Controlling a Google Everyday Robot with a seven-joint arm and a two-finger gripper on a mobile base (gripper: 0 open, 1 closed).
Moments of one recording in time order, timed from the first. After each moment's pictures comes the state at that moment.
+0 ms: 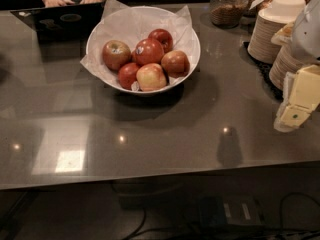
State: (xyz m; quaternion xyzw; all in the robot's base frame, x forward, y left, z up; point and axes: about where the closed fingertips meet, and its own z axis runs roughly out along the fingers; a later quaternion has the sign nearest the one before) arm 0.438 -0.217 0.976 -0.60 0.78 -0.03 0.16
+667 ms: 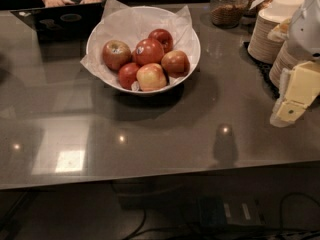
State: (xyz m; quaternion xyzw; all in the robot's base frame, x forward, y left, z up) arm 0.448 -0.211 0.978 -0.61 0.77 -0.03 0.17
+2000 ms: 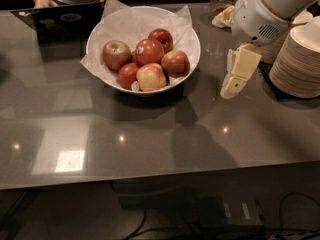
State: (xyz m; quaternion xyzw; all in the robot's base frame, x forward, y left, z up) arm 0.533 -0.136 0.966 -0.68 0.69 0.03 0.25
